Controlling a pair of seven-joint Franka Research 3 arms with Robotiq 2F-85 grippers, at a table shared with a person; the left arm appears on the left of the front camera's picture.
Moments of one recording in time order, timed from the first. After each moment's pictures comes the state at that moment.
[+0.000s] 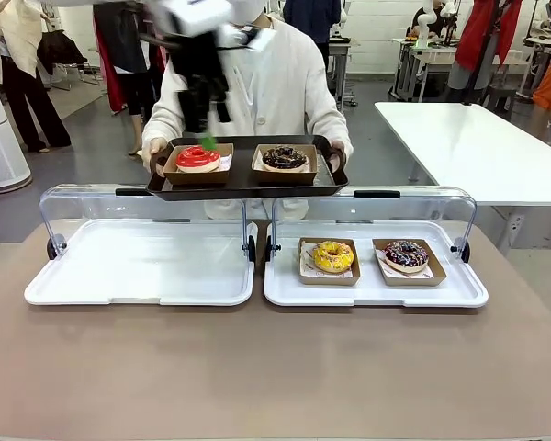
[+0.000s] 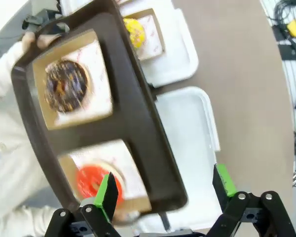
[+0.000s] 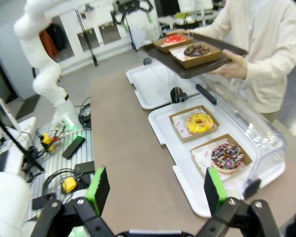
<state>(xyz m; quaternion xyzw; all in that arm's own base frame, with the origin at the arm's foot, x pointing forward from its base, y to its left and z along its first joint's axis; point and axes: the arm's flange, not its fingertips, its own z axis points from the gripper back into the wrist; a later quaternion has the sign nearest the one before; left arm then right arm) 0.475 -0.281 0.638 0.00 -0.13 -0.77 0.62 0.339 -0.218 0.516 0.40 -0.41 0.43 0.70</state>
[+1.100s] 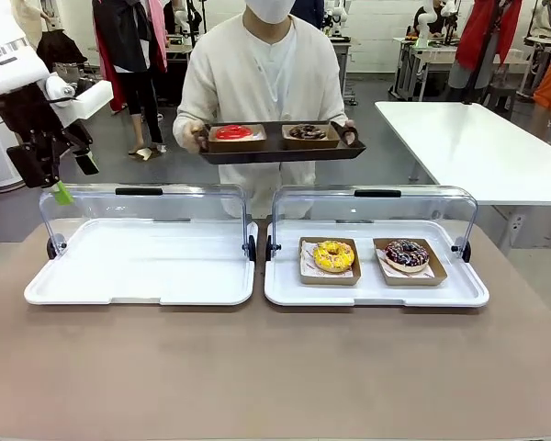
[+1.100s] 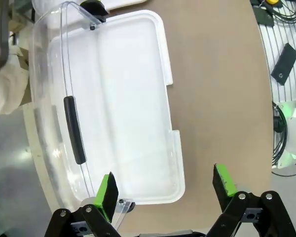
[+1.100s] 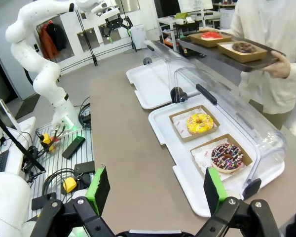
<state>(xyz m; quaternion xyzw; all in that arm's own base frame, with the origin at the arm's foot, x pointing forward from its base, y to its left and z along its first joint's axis) 0.443 -0.081 0.561 -0.05 -0.11 -0.72 0.68 0.339 -0.218 0.516 0.40 -0.41 0.43 0.70</state>
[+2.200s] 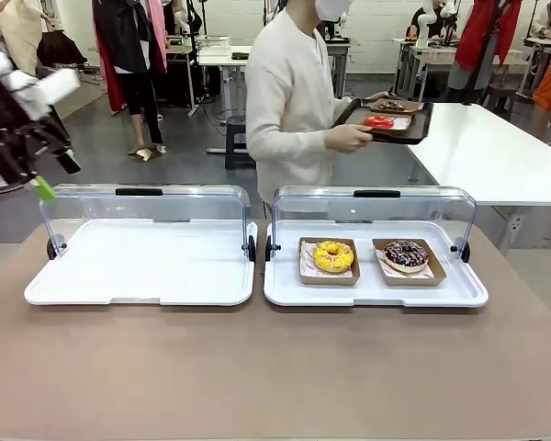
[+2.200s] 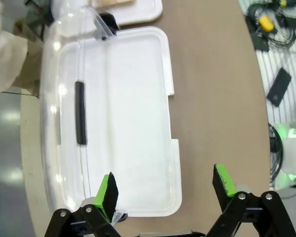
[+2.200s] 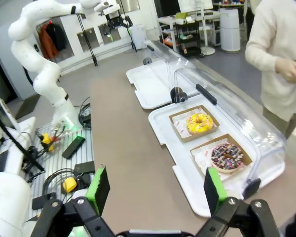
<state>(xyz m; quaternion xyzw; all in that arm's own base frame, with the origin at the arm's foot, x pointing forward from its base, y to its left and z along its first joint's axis) 0.457 -0.001 0.550 -0.15 -0.18 -0.69 0.69 0.338 -0.219 0.516 0.40 -0.41 0.43 0.70</state>
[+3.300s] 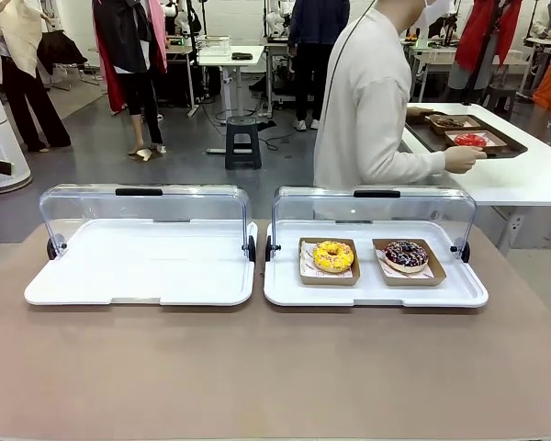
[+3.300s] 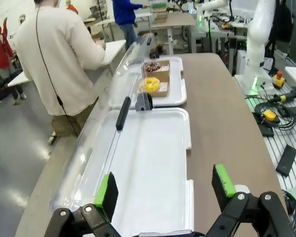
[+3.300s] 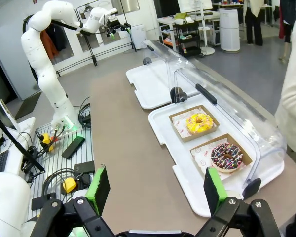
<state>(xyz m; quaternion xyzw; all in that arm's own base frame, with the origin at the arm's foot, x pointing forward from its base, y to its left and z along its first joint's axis) 0.461 0.180 0.462 -0.37 -0.44 -0.56 0.60 0.338 -0.219 0.516 0.40 -0.41 0.43 0.70</state>
